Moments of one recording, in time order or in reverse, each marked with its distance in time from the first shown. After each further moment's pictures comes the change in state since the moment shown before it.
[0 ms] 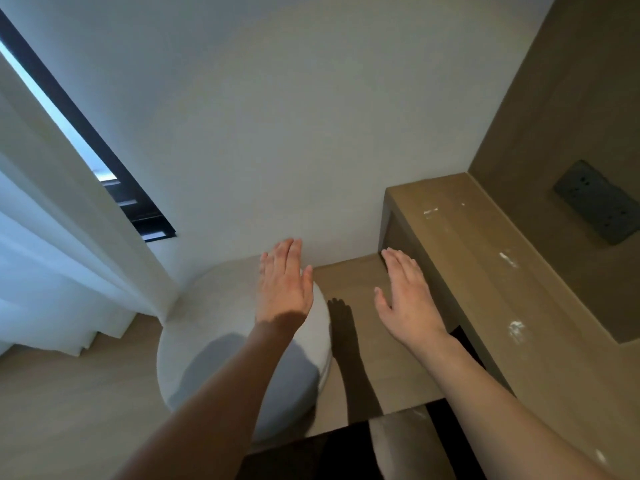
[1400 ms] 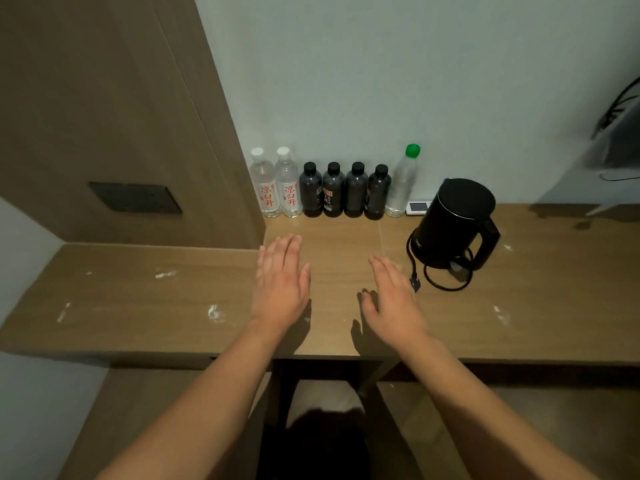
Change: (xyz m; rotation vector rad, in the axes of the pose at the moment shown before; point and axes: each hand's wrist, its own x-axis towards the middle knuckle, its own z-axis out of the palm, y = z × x) left_hand -0.136 0.435 0.152 -0.353 -0.536 1.185; right_hand -0.333 0.226 -0.116 0.025 0.647 1.090
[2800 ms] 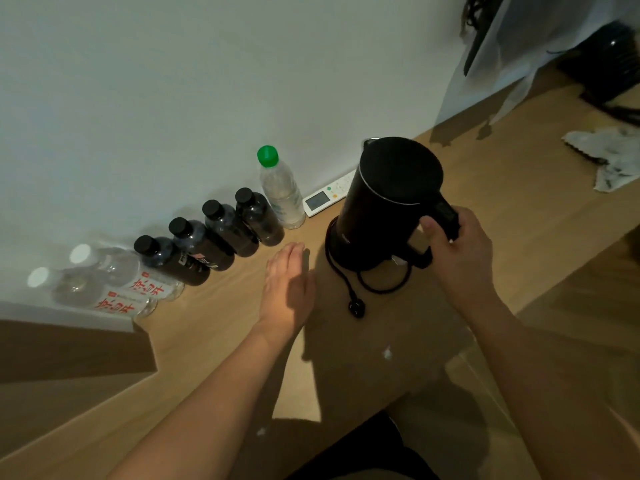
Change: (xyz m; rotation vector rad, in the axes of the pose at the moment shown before) left_hand 0.173 0.084 0.202 -0.166 -0.474 0.296; right_hand 0.091 0.182 -0.084 0.506 0.700 0.650
